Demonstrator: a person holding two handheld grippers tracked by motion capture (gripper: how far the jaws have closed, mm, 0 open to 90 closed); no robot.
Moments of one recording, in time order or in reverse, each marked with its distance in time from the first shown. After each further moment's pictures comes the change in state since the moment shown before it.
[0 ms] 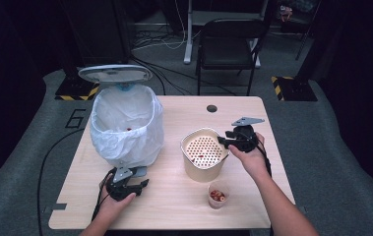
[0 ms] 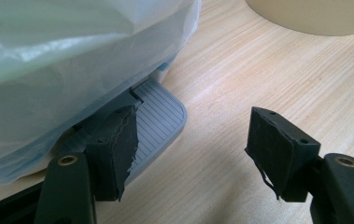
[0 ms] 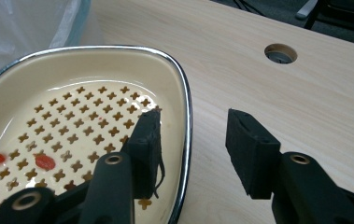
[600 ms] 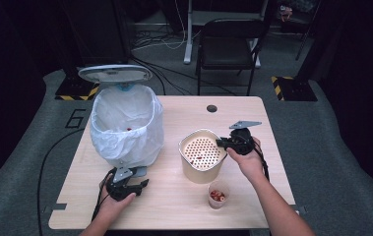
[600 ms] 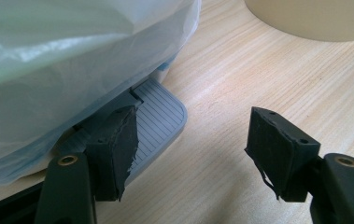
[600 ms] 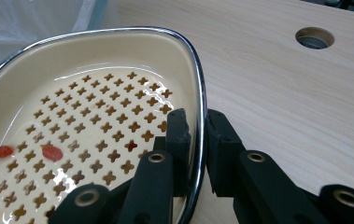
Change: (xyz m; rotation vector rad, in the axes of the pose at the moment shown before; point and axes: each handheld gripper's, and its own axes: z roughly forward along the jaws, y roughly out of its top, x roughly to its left) left arm 0.000 0.000 0.000 0.000 0.001 0.002; right arm 0.005 -0.008 0.011 0.024 0.091 0.031
